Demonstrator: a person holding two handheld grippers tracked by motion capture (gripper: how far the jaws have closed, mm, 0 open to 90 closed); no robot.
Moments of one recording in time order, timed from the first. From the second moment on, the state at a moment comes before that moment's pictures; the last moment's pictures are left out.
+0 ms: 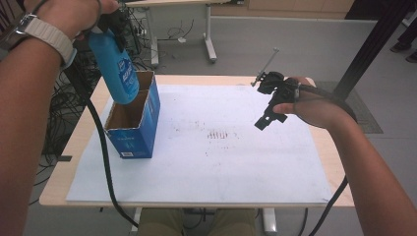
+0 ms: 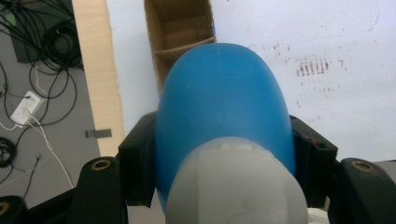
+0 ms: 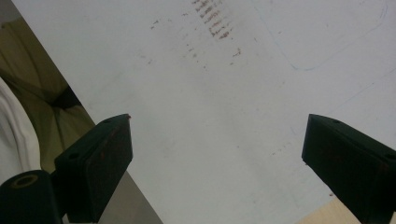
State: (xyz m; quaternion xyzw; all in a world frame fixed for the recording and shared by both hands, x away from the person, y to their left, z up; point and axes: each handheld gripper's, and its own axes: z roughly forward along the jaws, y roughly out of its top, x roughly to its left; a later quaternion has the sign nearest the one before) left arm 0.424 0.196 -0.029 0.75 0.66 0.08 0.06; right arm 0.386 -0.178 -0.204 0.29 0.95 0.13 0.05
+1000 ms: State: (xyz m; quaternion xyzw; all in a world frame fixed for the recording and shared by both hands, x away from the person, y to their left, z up) left arm 0.433 0.213 -0.054 0.73 0.68 0.09 0.05; right arm 0.386 -0.177 -0.207 0.28 0.95 0.13 0.05
